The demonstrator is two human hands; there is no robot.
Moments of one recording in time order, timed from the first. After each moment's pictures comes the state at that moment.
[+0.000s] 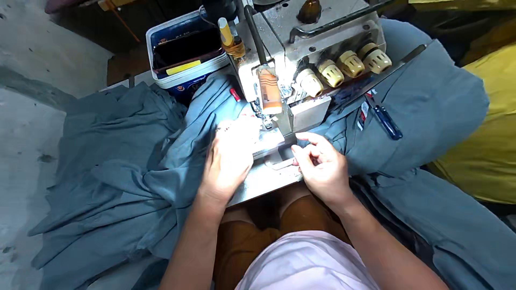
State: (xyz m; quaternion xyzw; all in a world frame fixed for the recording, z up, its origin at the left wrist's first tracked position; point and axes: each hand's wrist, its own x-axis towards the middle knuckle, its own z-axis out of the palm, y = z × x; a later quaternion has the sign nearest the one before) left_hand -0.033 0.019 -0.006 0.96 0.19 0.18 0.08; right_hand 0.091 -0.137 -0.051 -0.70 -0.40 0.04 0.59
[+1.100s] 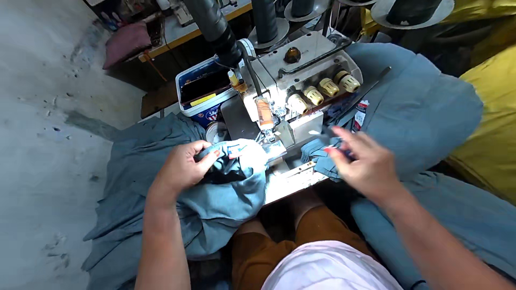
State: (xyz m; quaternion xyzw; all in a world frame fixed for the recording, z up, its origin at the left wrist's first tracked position) left_hand -0.086 0.043 0.092 0.88 0.37 0.08 0.27; right_hand 0.144 -0.184 -0.030 -0.78 -0.48 -0.12 0.39
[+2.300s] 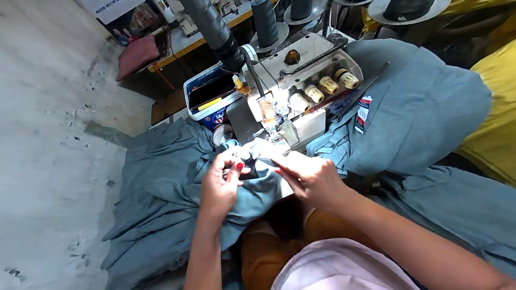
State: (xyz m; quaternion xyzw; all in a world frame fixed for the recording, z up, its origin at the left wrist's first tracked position) left_hand -0.094 -0.002 0.026 0.82 0.26 0.35 0.38; right_hand 0.072 -0.132 -0.017 -0.65 -0.60 -0.14 0.45
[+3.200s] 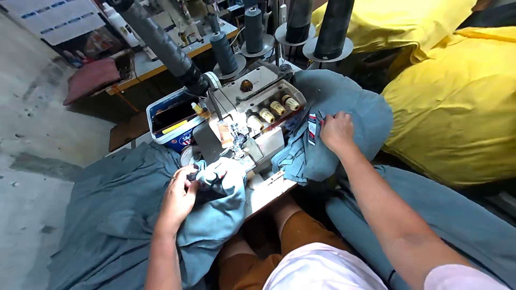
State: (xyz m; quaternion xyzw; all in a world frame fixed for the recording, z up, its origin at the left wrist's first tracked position) left_hand -0.096 0.072 -0.011 0.92 0.22 0.25 0.21; right_hand 0.270 -0.168 -0.047 -0.96 -0.20 0.00 0.21
